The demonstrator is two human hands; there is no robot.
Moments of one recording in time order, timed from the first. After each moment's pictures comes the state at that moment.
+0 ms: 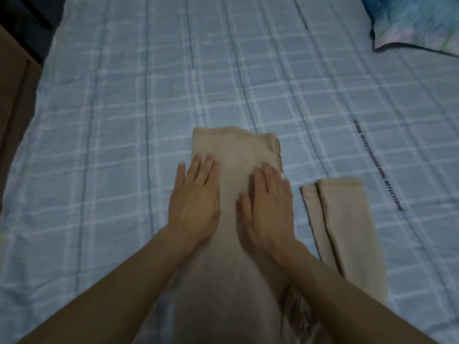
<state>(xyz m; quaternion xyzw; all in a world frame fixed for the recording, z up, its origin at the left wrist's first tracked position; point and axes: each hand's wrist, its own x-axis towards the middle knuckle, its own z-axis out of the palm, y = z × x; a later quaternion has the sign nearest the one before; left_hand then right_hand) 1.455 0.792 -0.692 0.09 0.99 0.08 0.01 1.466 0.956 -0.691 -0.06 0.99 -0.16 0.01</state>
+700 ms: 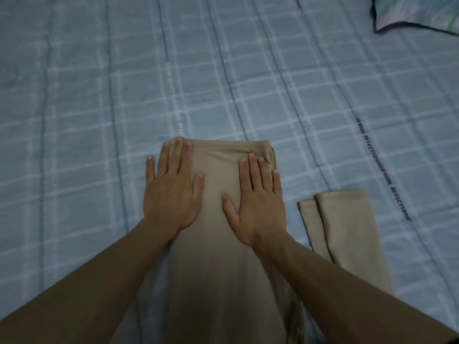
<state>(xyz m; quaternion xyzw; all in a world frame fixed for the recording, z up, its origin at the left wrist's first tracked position) 1.377 0.771 -0.739 0.03 1.00 0.09 0.03 1.405 0.960 -0.734 -0.07 0.99 -0.09 0.05</state>
